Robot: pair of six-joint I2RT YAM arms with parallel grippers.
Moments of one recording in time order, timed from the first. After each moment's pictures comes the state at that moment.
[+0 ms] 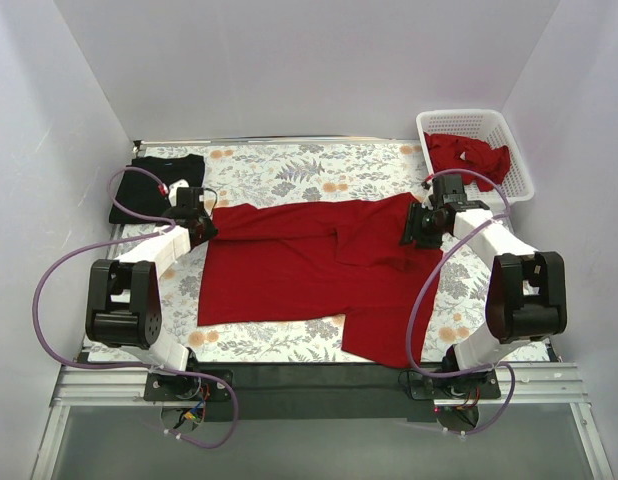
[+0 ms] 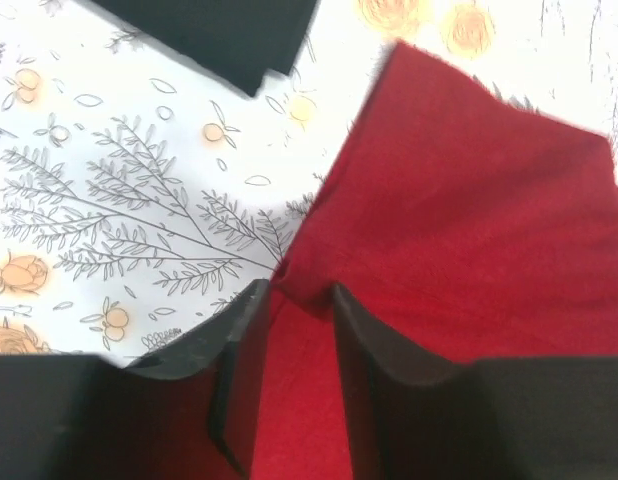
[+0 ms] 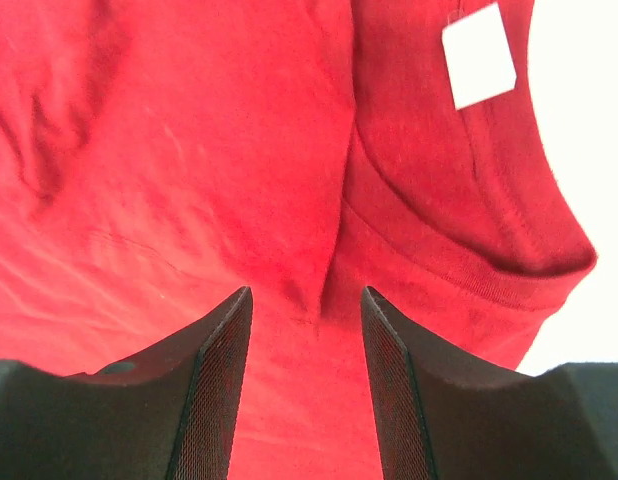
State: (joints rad) left arm -0.08 1.57 0.90 -0.19 -0.26 -0.51; right arm 0.12 1.58 1.05 -0.53 -0.21 0.26
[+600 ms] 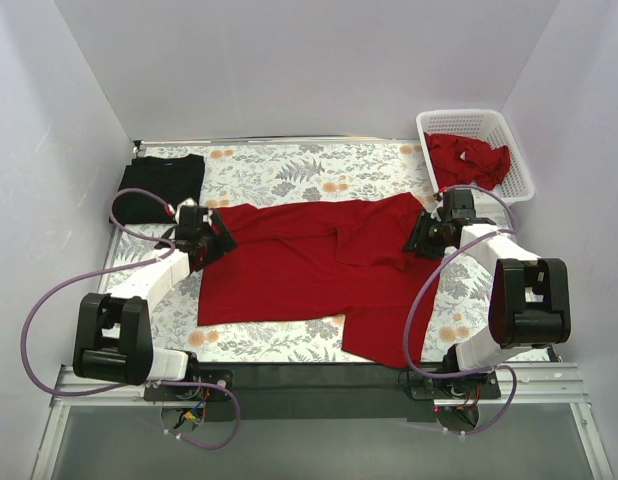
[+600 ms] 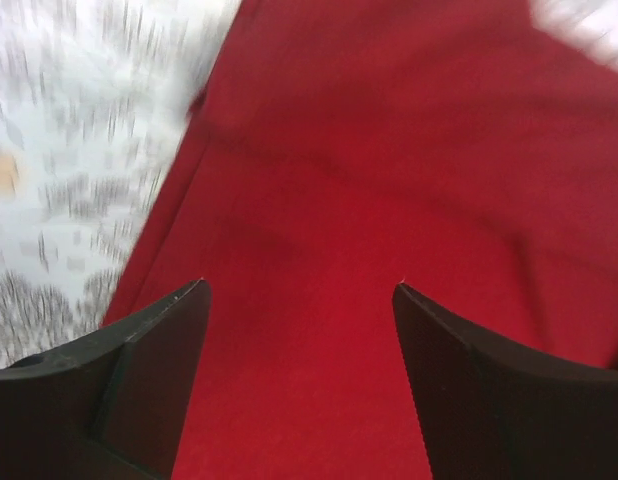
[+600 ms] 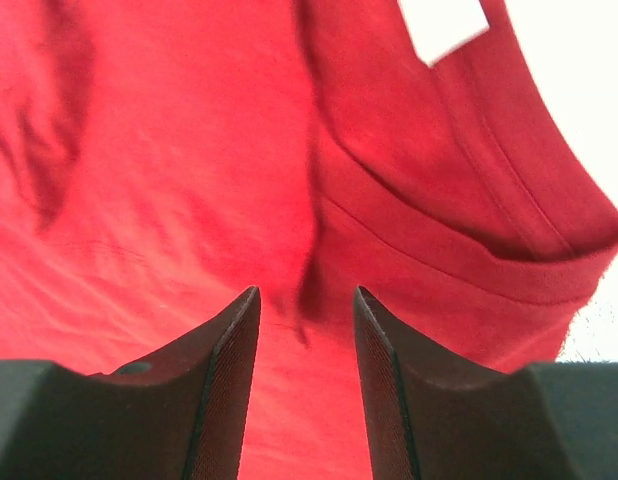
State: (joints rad) left arm -0.14 1.35 0.76 -0.25 -0.10 -0.64; right arm 0.05 1.53 0.89 -0.39 -0.29 0.37
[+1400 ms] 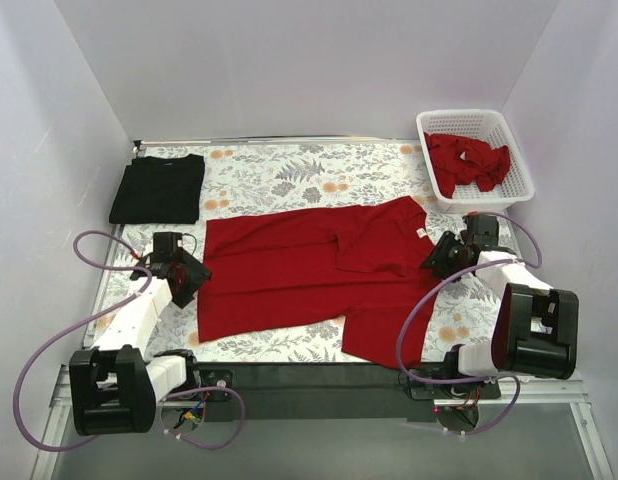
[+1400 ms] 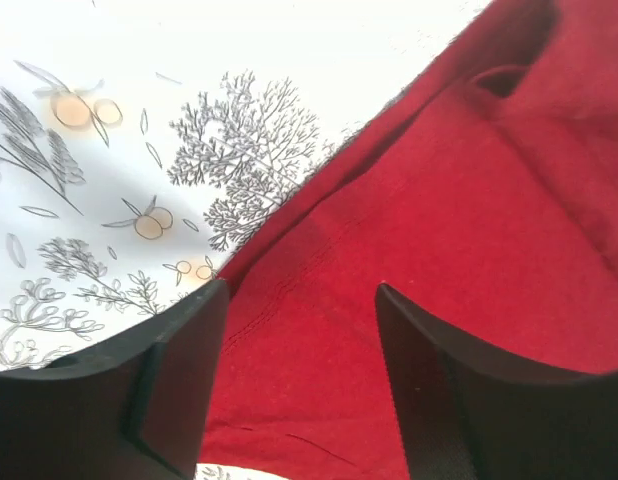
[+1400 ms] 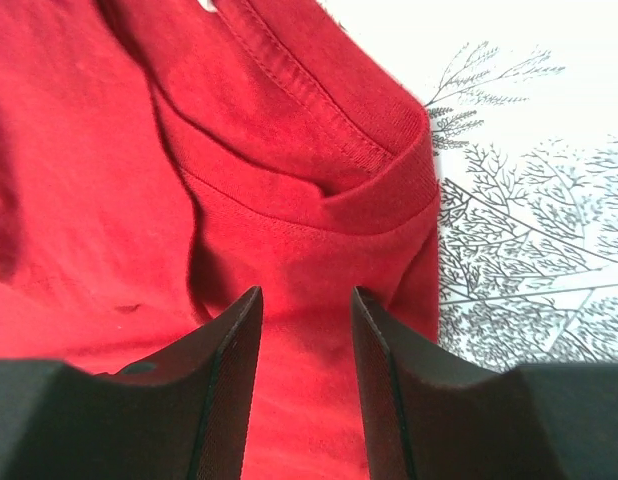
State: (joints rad) left arm 0.04 1.11 0.58 -0.57 -0.09 -0.85; right arm -0.12 1.39 0.64 -0.30 -0.30 0.44
